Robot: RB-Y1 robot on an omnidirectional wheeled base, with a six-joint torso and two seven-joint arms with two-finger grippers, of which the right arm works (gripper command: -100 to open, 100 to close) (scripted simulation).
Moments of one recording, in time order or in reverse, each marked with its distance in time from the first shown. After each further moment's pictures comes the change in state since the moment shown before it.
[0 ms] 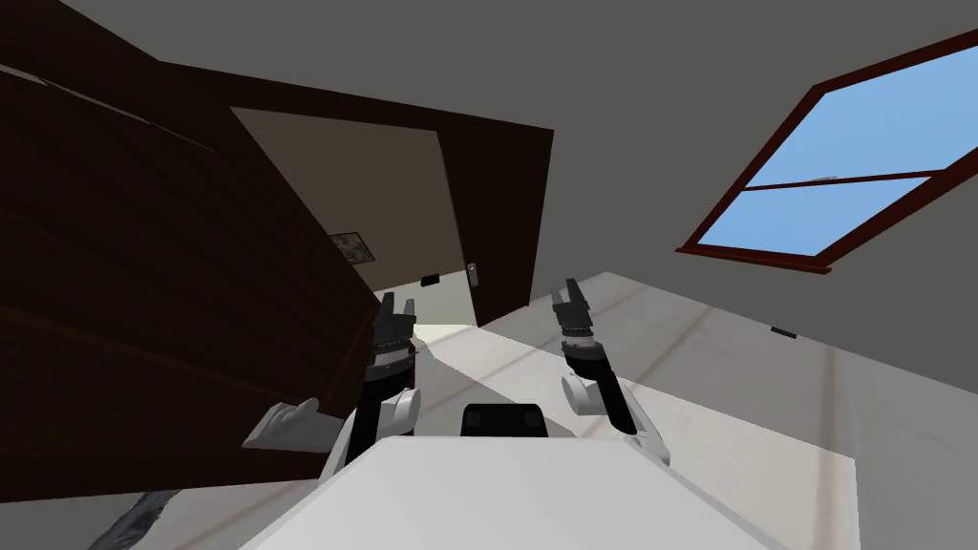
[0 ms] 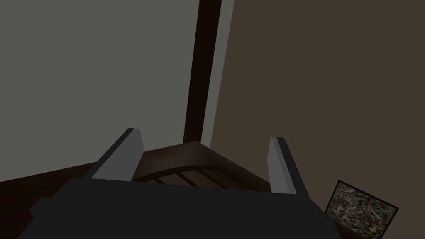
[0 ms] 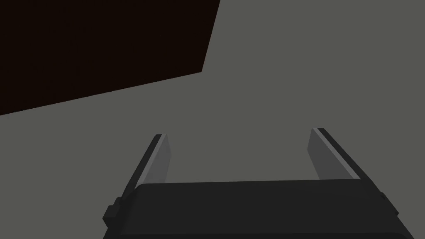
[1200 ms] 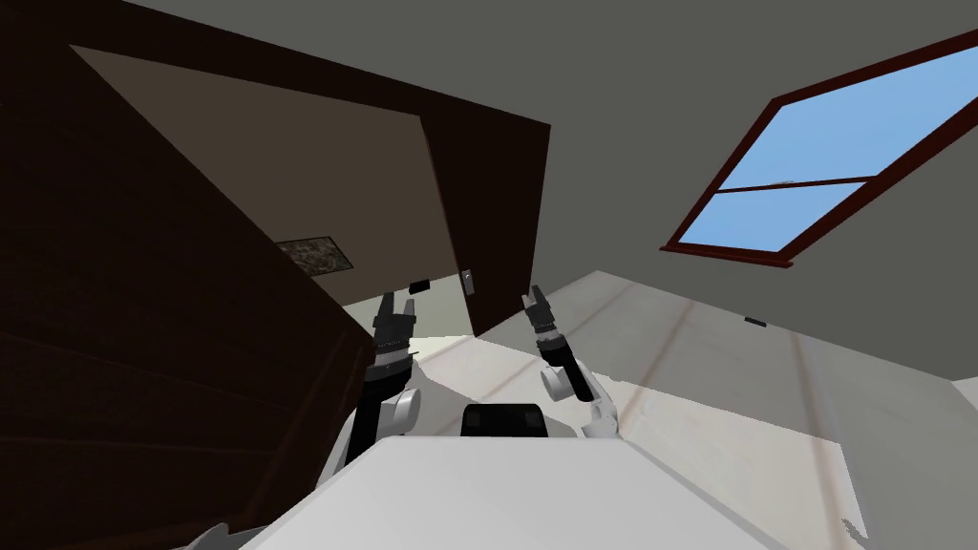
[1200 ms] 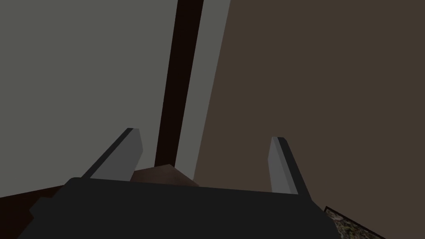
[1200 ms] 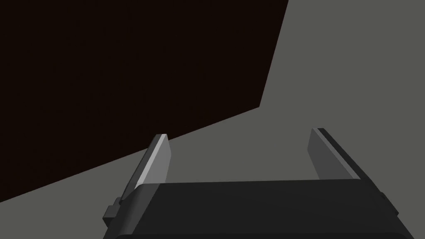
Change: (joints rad) arm -0.176 -0.059 0.142 0.260 -0.031 0.014 -0.095
